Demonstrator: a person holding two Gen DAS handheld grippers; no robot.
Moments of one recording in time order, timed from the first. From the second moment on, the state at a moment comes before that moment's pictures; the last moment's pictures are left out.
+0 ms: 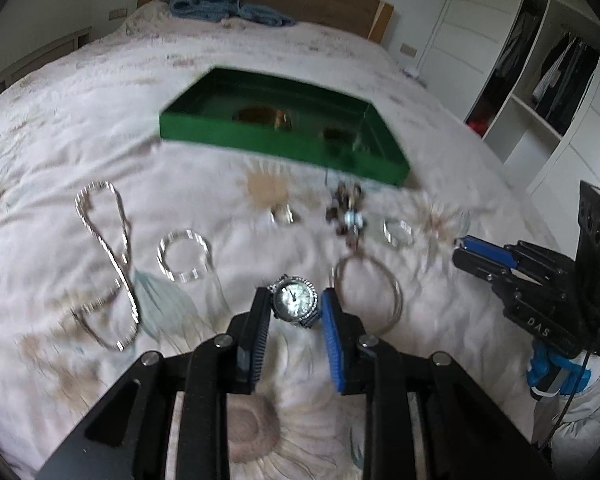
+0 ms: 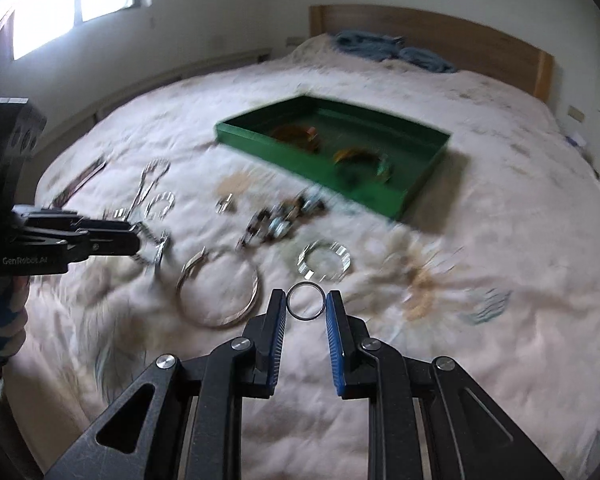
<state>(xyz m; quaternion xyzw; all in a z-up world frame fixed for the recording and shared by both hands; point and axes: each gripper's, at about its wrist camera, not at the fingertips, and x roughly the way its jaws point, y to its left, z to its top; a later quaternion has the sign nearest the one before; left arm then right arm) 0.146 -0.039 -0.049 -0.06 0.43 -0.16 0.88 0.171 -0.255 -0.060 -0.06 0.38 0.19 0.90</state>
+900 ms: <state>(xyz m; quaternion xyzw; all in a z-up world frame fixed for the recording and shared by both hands) 0.431 -0.064 -0.054 -0.06 0.44 -0.11 0.89 0.421 -0.241 -0.077 0.03 0.43 0.08 0.90</state>
